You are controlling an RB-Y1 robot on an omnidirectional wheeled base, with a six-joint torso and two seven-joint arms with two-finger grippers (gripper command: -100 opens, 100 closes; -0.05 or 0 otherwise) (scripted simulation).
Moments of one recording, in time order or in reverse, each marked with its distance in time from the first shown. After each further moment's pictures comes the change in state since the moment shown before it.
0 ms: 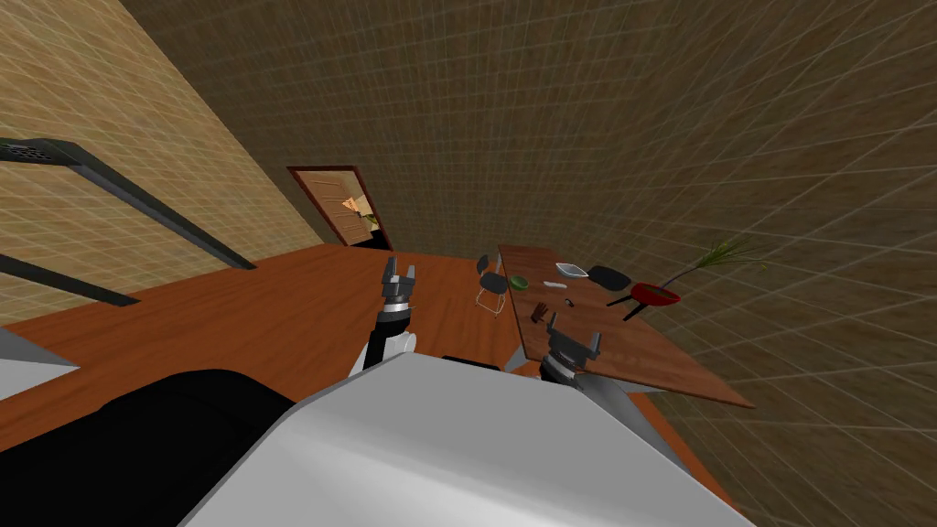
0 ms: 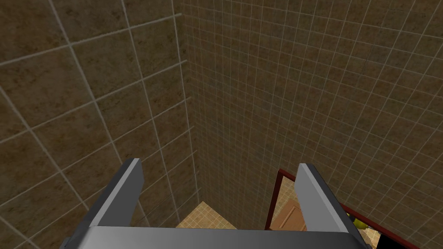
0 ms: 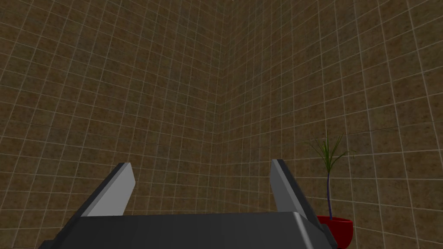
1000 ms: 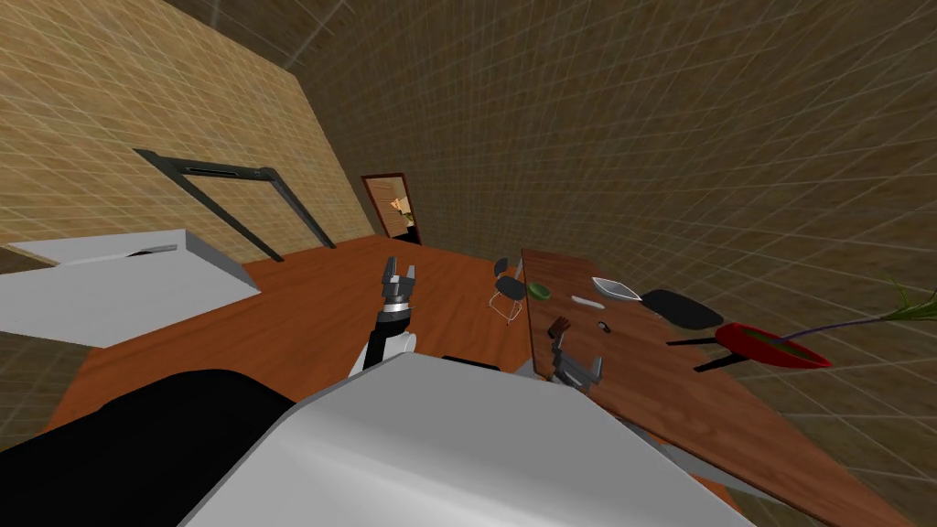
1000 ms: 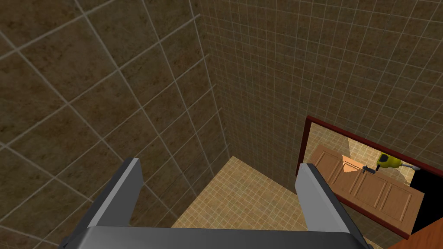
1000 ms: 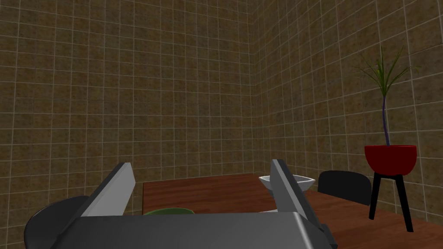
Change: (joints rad) left arm 0.000 0.000 0.000 0.000 0.000 0.000 0.000; right arm -0.010 -0.007 -0.001 0.290 -0.140 -0.094 -0.199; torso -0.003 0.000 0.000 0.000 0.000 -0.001
